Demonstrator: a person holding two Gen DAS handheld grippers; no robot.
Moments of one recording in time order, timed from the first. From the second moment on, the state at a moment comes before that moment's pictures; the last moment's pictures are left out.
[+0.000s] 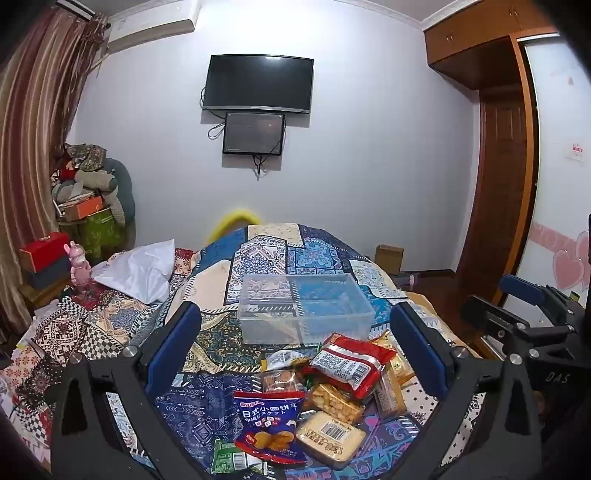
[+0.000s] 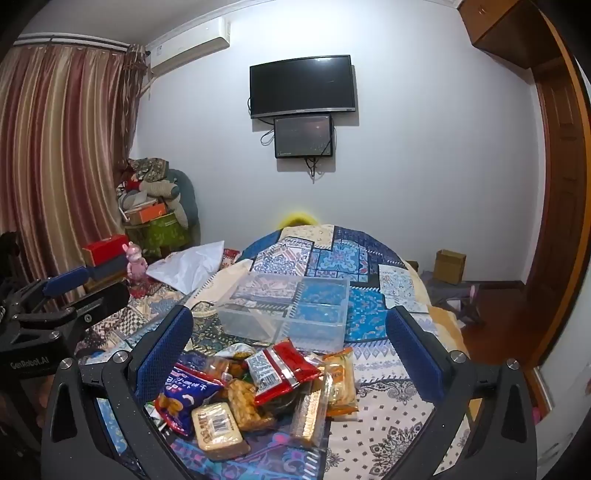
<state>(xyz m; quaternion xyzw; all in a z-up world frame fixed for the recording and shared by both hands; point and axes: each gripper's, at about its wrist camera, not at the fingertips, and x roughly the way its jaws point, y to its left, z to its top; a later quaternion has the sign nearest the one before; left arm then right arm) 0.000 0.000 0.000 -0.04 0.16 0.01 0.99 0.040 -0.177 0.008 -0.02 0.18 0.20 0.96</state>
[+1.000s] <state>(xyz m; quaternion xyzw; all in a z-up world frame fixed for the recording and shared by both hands) 0.001 -0.001 -0.004 -0.04 0.15 0.01 0.99 0.039 -0.178 0.011 -0.01 0.17 0.20 0.96</state>
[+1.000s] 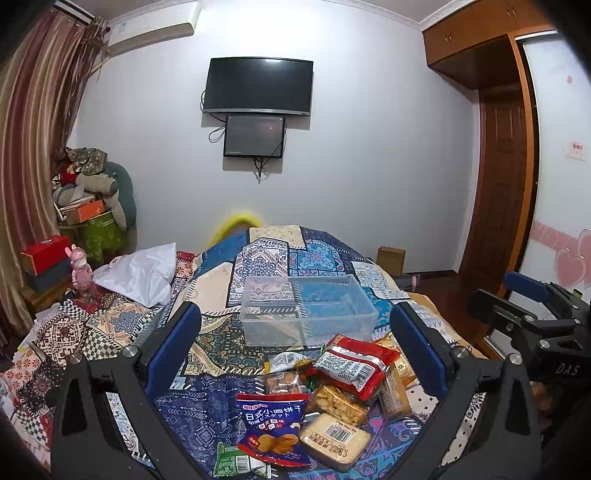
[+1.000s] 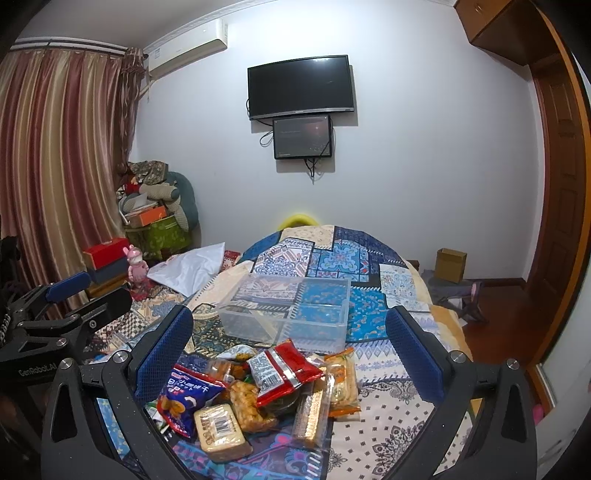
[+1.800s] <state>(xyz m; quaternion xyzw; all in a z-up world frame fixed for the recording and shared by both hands) 0.002 -0.001 -0.007 -0.04 0.16 0.00 0.99 0.037 -0.178 0.012 0.00 0.17 0.21 0.96</state>
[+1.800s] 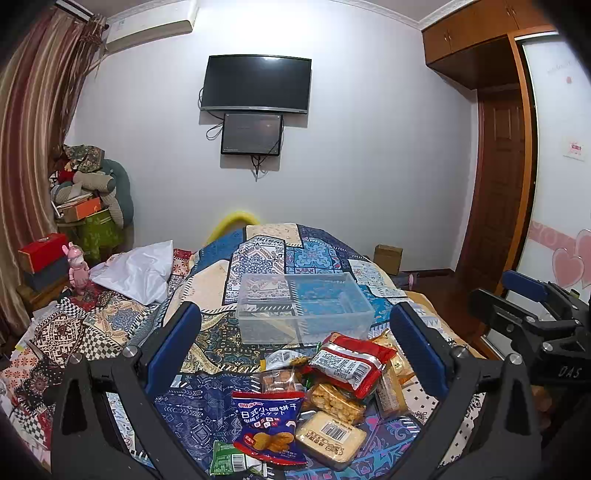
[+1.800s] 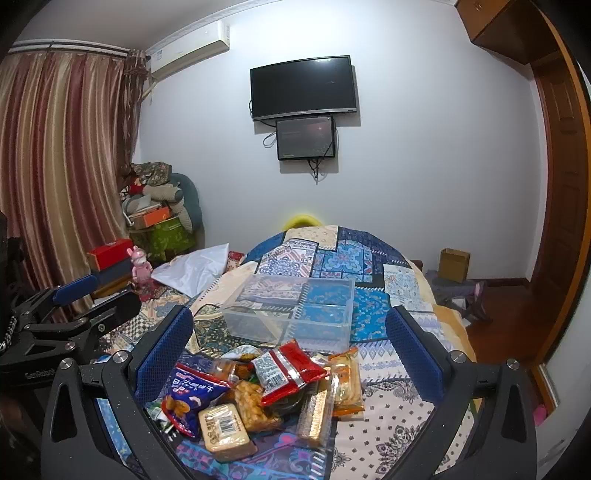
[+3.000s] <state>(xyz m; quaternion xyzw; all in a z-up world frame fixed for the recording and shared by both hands) 0.018 0.001 -0.018 -0.04 0.19 -0.02 0.98 0.051 -0.178 -0.001 0.00 0.20 0.21 0.96</state>
